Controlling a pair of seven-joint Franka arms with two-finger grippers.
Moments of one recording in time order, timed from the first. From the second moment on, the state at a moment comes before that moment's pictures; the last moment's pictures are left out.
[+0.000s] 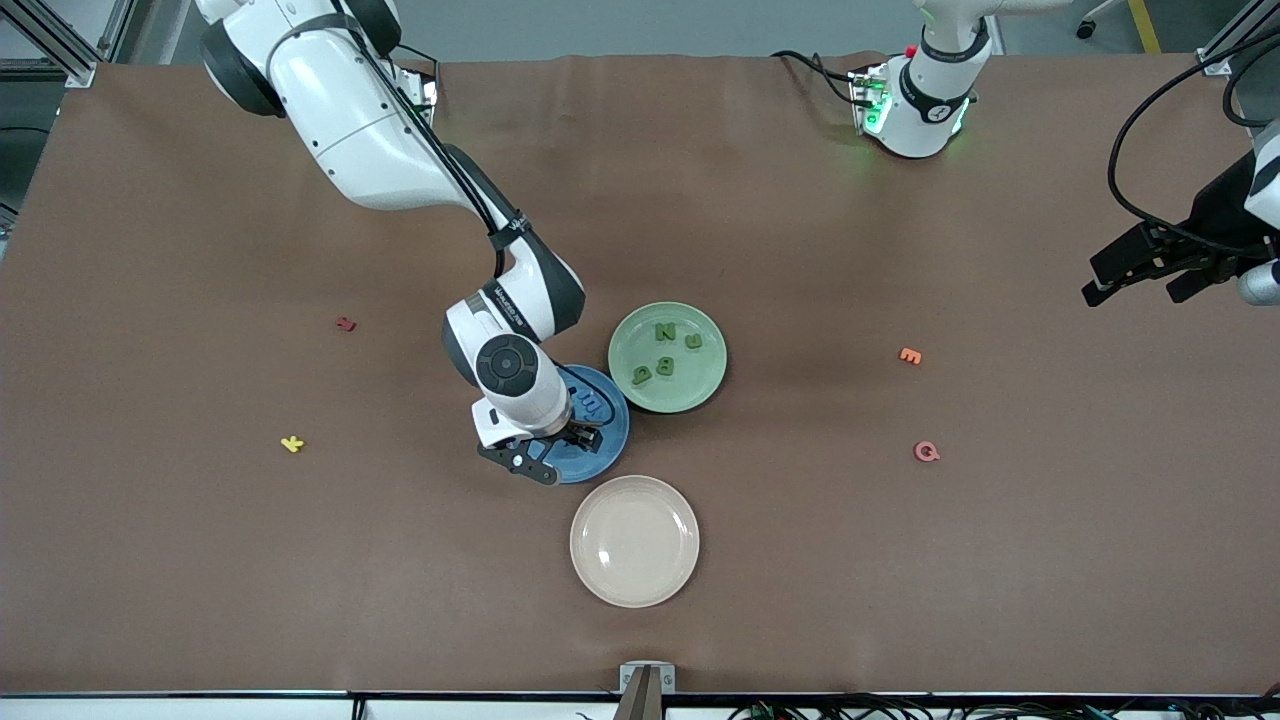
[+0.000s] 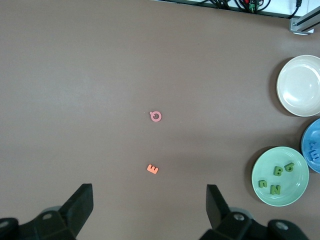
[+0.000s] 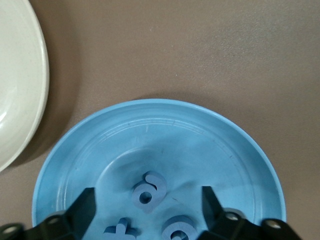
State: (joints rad) left arm -0.03 -0.01 -0.02 -1.60 -0.09 1.72 -0.11; right arm 0.48 0.86 0.10 -1.38 -0.05 2.27 0.99
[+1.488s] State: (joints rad) left arm -0.03 0.00 -0.01 -1.60 -0.09 1.72 -0.11; right arm 0.29 0.67 0.07 -1.33 -0.05 1.86 0.55
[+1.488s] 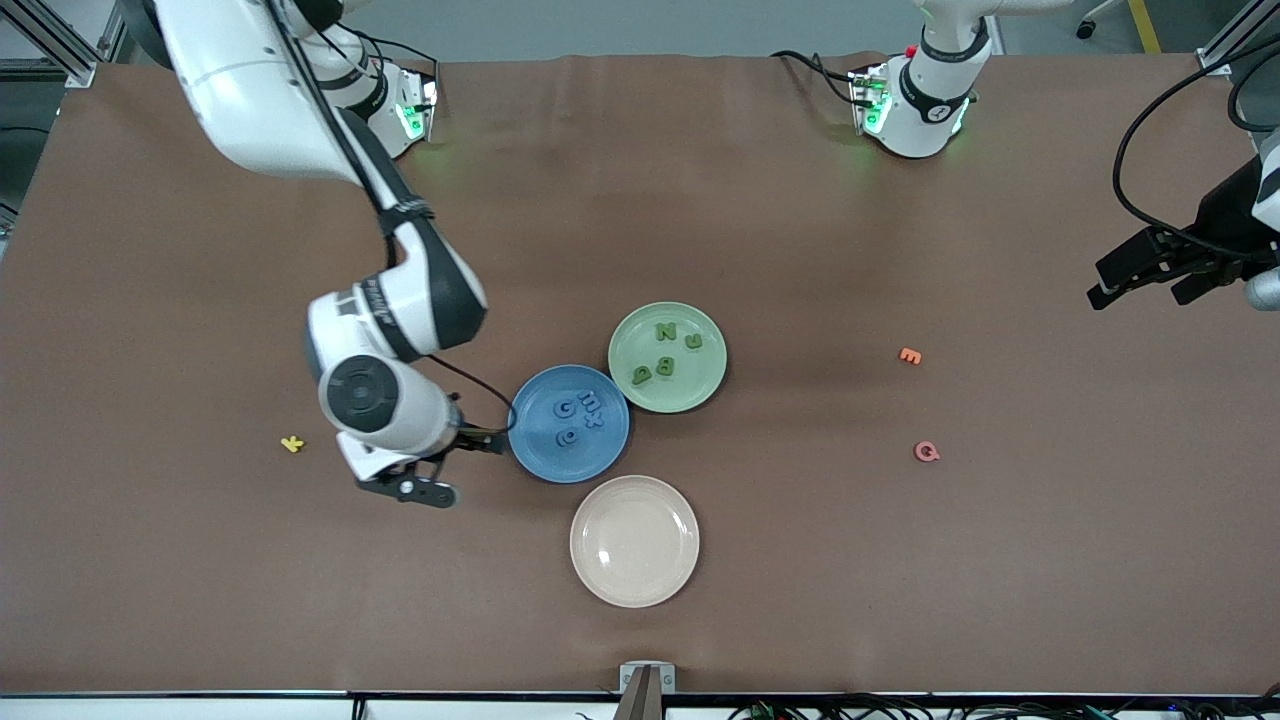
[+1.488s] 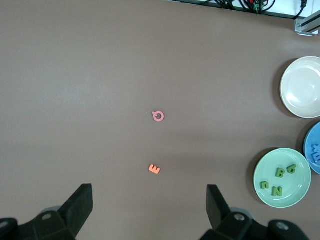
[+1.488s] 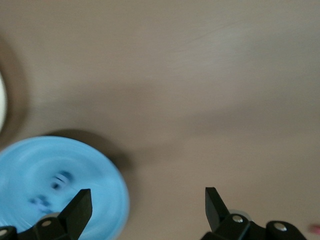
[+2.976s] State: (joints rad) left arm -0.04 -0.01 -0.05 -1.56 0.00 1.58 -0.11; right arm -0.08 0.30 0.09 -1.35 -0.09 1.45 -0.03
